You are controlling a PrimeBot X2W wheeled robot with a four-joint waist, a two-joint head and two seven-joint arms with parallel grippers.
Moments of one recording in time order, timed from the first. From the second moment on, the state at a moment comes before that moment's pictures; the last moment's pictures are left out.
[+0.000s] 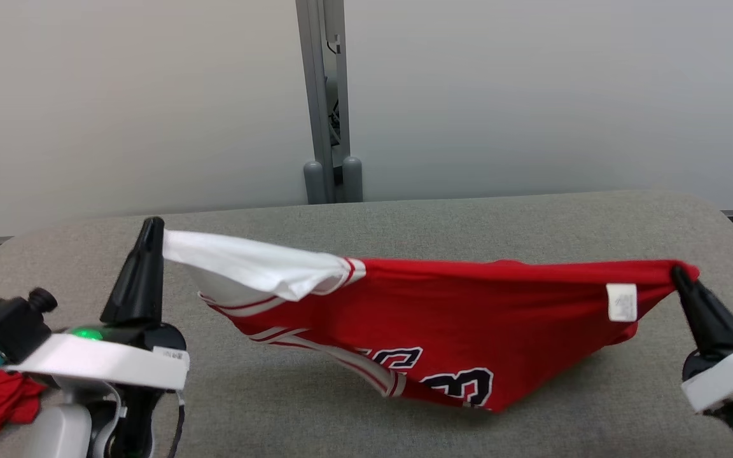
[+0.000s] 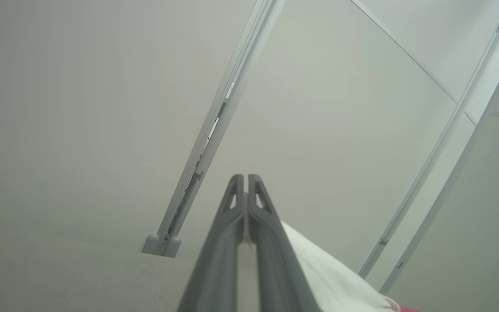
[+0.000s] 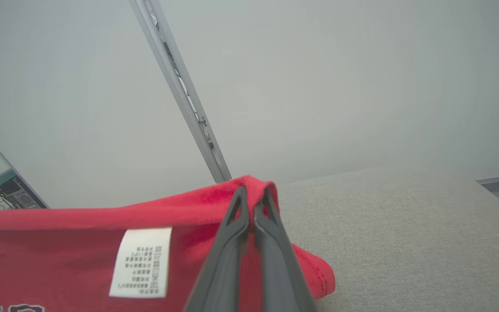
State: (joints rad) left arm -0.10 0.13 -0.06 -0.05 -0.73 -0.06 -0.05; right arm -0.07 -0.28 0.01 0.11 0.64 0.13 0.07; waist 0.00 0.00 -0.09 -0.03
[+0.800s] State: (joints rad) left arm -0.76 0.28 -0.09 0.08 -0.80 -0.11 0.17; right arm -0.62 -0.41 -0.09 0.06 0.78 0.13 0.38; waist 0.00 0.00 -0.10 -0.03
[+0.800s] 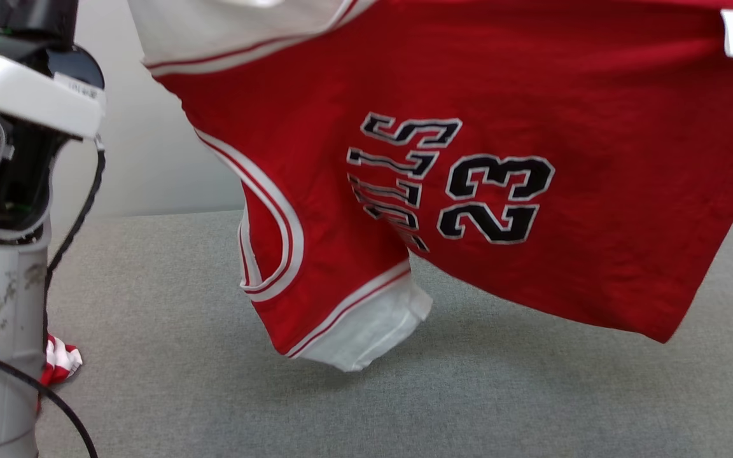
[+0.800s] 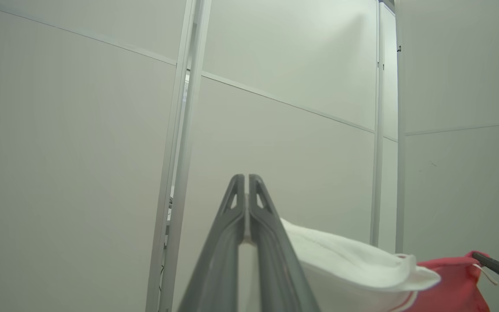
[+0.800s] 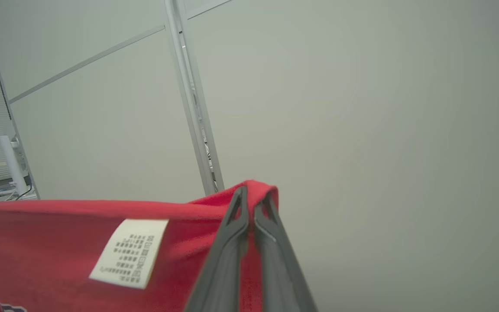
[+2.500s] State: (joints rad) left arm -1.16 0.59 -0.53 0.17 -0.97 -0.13 -0.26; right arm -1.35 -0.18 0.26 1.06 0.43 0.13 -0.26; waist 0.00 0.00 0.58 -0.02
